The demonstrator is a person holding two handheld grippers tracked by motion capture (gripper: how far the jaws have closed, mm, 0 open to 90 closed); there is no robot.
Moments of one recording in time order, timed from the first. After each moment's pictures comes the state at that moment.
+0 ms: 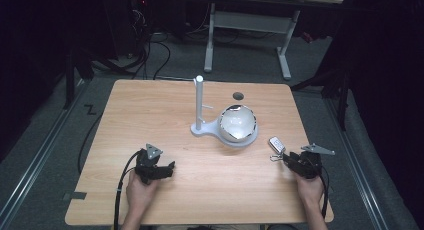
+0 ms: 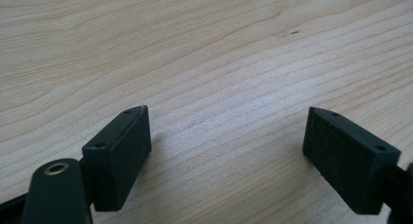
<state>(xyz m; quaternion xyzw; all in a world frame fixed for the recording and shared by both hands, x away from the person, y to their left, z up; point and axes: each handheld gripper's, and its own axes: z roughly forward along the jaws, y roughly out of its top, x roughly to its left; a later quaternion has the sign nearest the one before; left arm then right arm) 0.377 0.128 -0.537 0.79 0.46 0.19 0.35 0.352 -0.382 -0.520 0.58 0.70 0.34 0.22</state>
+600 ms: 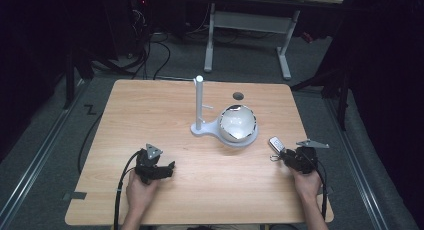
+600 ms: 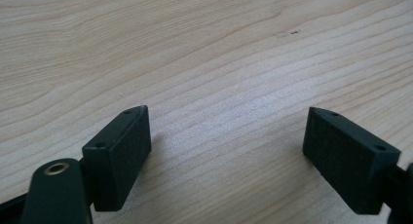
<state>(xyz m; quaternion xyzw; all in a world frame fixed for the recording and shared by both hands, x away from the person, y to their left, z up) 0.377 0.128 -0.537 0.79 0.46 0.19 0.35 0.371 -0.377 -0.521 0.58 0.71 0.32 0.21</state>
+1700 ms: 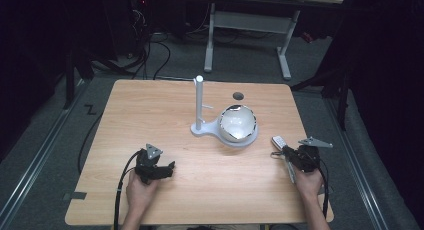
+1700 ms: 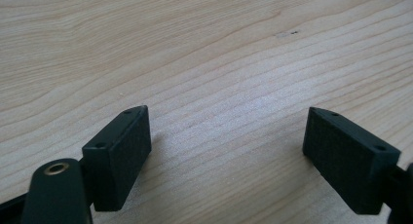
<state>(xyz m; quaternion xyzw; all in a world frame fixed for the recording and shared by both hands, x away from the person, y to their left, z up) 0.377 0.128 -0.537 0.79 0.46 0.19 0.35 0.367 -0.377 -0.505 0.56 0.71 0.35 0.23</state>
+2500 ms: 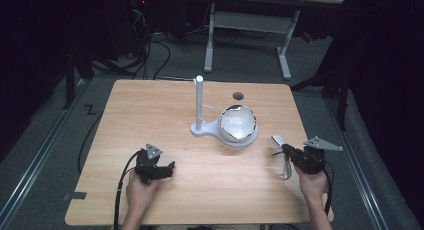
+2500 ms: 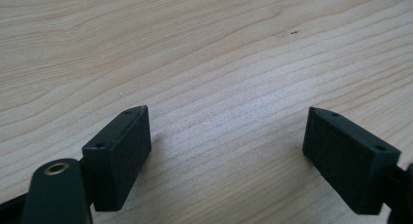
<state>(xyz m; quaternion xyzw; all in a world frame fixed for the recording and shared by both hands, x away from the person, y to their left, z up) 0.377 0.128 -0.537 0.79 0.46 0.19 0.35 0.342 -0.365 -0.468 0.51 0.72 0.41 0.23</state>
